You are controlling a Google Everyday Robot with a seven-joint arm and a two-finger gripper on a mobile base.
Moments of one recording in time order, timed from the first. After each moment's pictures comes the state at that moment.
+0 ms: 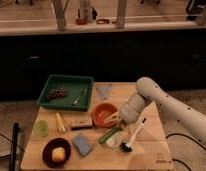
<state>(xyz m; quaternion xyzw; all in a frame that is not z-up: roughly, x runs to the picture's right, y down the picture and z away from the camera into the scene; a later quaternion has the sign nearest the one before) 0.081 0.208 0.687 -0.34 -0.51 -0.27 0.74</state>
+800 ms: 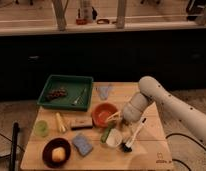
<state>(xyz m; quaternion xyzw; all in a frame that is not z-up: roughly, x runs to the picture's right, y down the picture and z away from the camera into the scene) 0.089 0.207 0.685 -0.34 -0.51 -0.28 0.74</state>
